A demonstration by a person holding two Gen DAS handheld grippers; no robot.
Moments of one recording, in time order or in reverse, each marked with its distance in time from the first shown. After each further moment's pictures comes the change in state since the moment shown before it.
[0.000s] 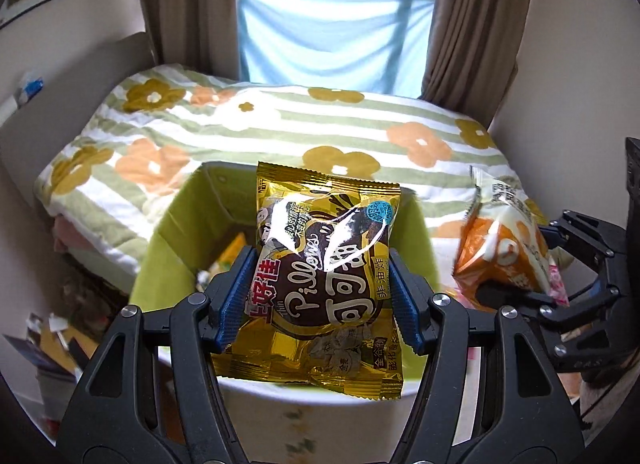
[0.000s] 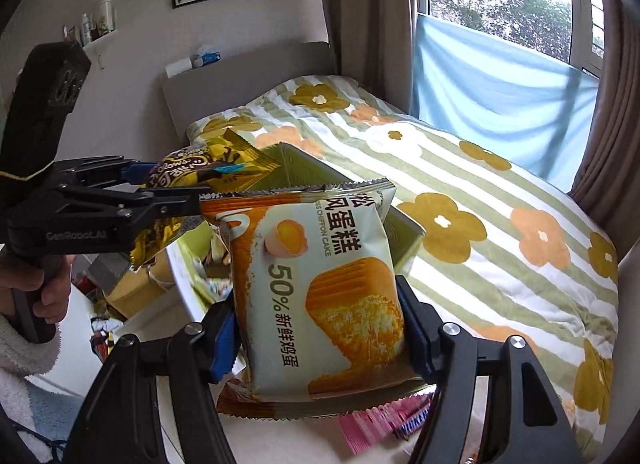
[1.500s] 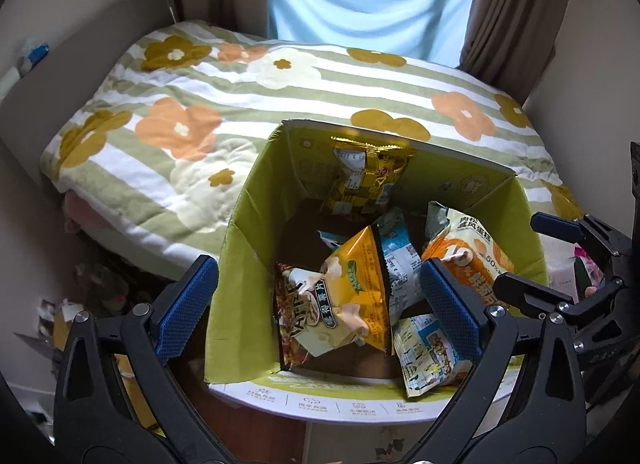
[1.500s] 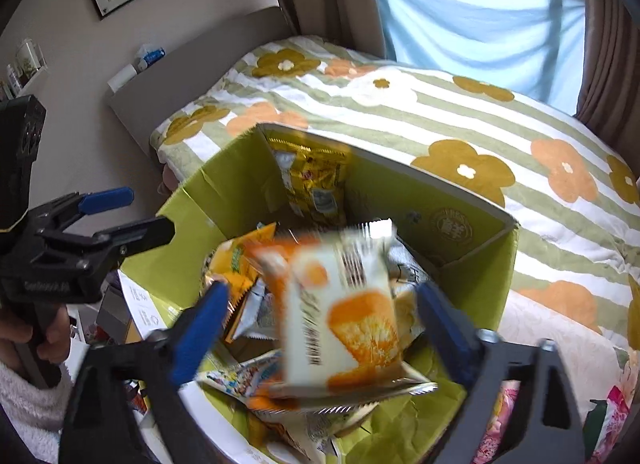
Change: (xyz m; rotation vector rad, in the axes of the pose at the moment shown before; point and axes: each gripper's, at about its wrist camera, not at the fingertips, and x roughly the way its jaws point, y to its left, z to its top) left arm 0.057 0.109 -0.003 -0.039 0.137 0.045; right arm 0.107 0.023 0.036 0.228 0.110 -0.014
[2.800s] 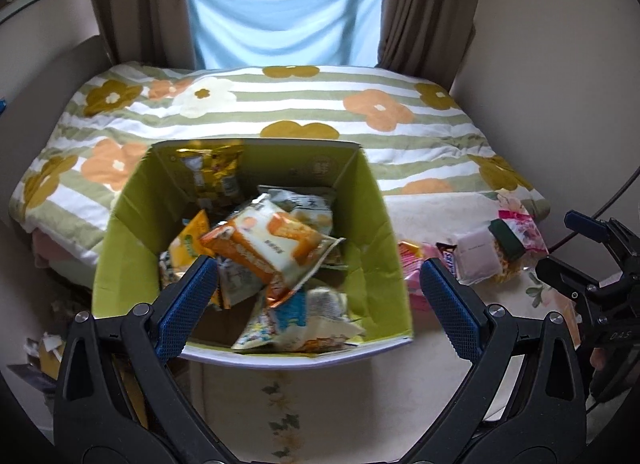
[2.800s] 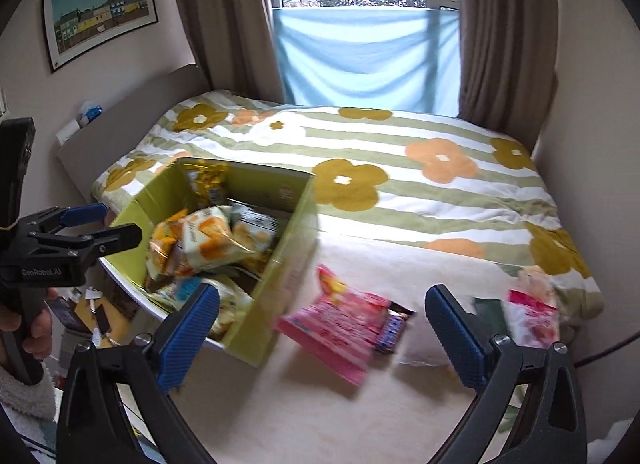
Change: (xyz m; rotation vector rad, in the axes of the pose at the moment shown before) left arm -0.064 -0.156 -0.050 0.170 -0.061 -0.154; right arm -0.171 -0.071 -0.118 0.160 -0.147 -0.311
